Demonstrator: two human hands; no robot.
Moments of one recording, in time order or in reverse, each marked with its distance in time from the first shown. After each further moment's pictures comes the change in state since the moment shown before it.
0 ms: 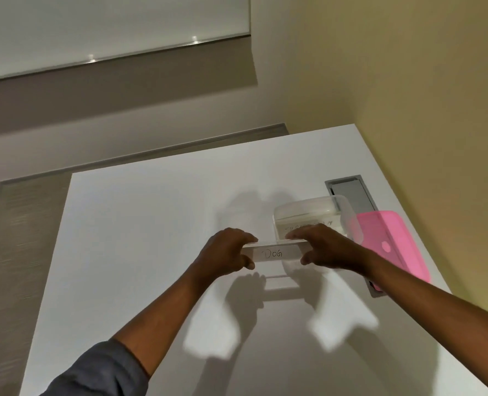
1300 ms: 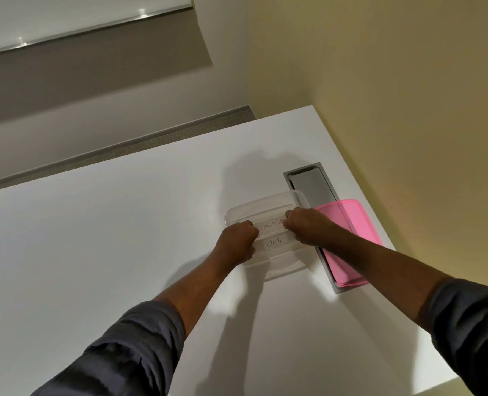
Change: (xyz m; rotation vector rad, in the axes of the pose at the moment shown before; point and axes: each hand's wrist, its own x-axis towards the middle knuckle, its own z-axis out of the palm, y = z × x) left_hand 0.139 0.088 0.081 0.335 -0.177 0.116; right_hand 0.032 0.129 -0.021 -0.671 -0.070 0.031
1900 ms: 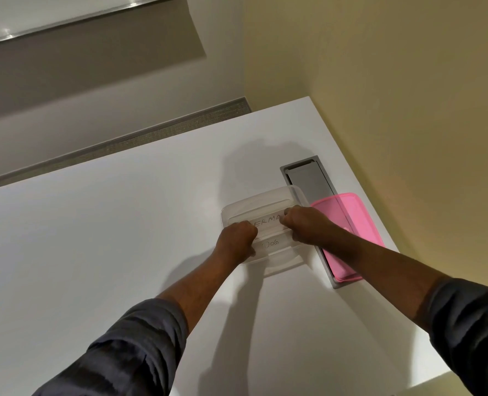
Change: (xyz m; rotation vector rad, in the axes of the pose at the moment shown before) left_hand 0.010 0.009 0.008 0.024 -0.066 -0.042; right_hand -0.002 0.002 0.016 0.146 0.090 0.027
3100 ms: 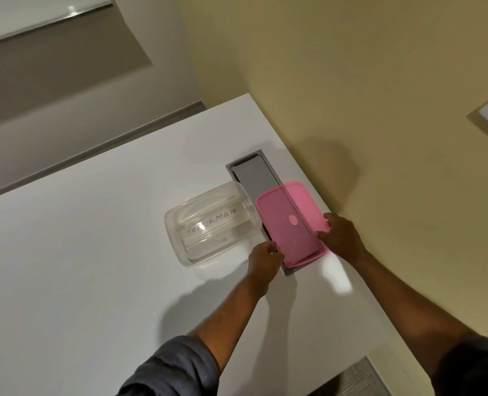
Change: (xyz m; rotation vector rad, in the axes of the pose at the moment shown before) left_hand 0.003 0.207 0.048 -1.296 -0.122 -0.401; right_hand -0.183 0.106 0.076 0.692 0.207 0.878
